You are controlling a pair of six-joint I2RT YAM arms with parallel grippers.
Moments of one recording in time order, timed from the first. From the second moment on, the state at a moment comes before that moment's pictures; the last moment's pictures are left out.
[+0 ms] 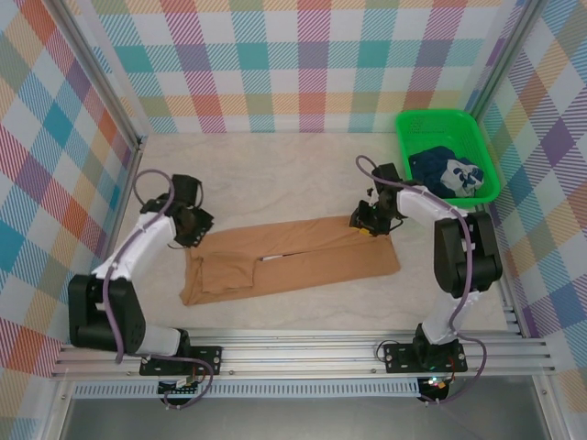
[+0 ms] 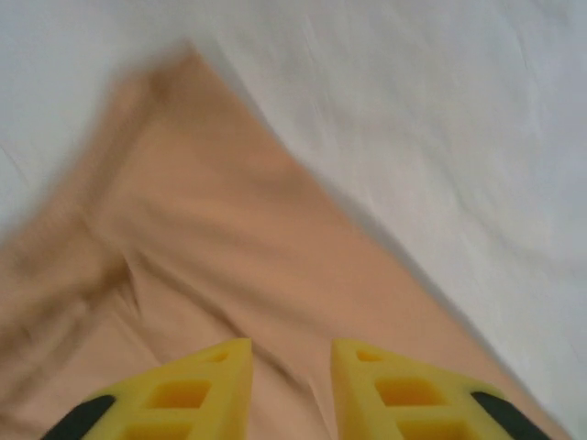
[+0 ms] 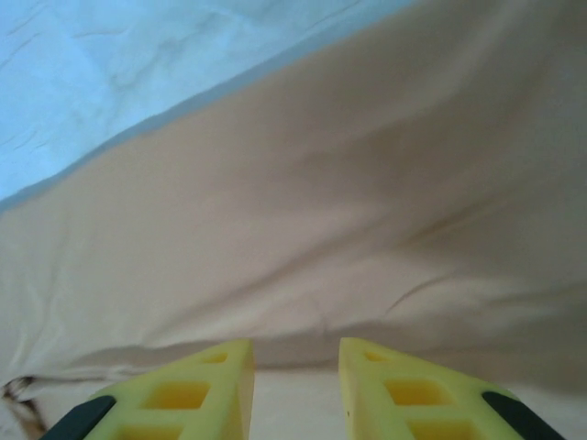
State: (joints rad) left arm -0.18 1.35 0.98 -0.80 -0.02 -1.13; right arm 0.25 1.81 1.21 -0.71 -0.33 0.52
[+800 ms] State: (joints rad) left arm -0.25 2.23 1.76 -0.85 0.04 -1.10; right arm 0.26 1.79 1.09 -0.92 -0.12 0.71
